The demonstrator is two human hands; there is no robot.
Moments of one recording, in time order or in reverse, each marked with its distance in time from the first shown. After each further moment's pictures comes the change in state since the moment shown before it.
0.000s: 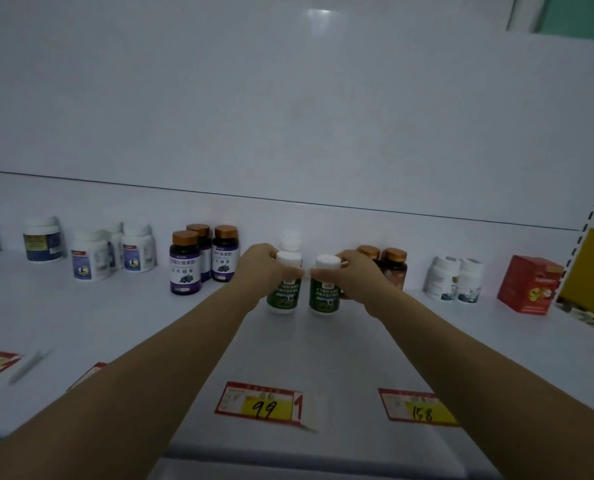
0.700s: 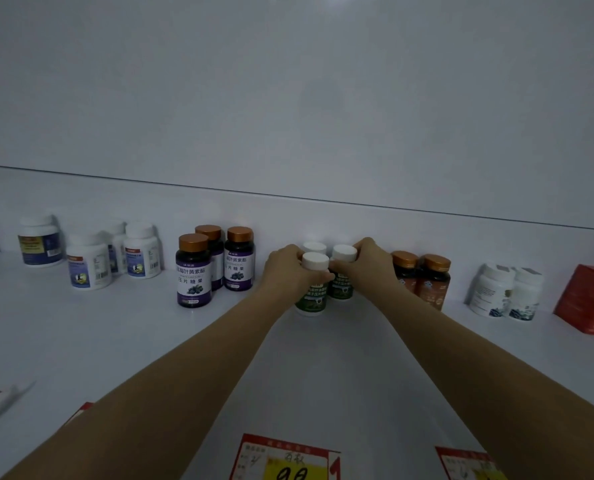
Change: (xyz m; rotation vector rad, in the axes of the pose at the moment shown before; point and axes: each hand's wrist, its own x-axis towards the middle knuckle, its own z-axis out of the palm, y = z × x) left_hand 0.053 -0.020 0.016 0.006 0.009 0.038; right_hand 0.075 0.002 0.030 -0.127 0.197 -0.063
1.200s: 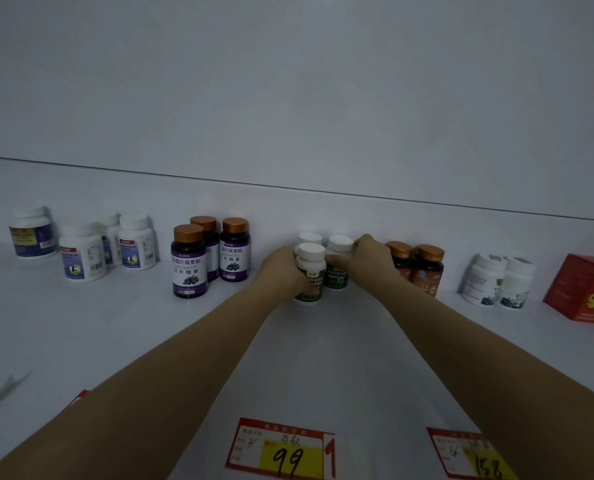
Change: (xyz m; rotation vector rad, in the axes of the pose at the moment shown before) left_hand -0.007 0.002 -0.004 0.266 -0.138 -0.026; right_hand -0.004 0.000 -0.004 -0.094 -0.070 0.038
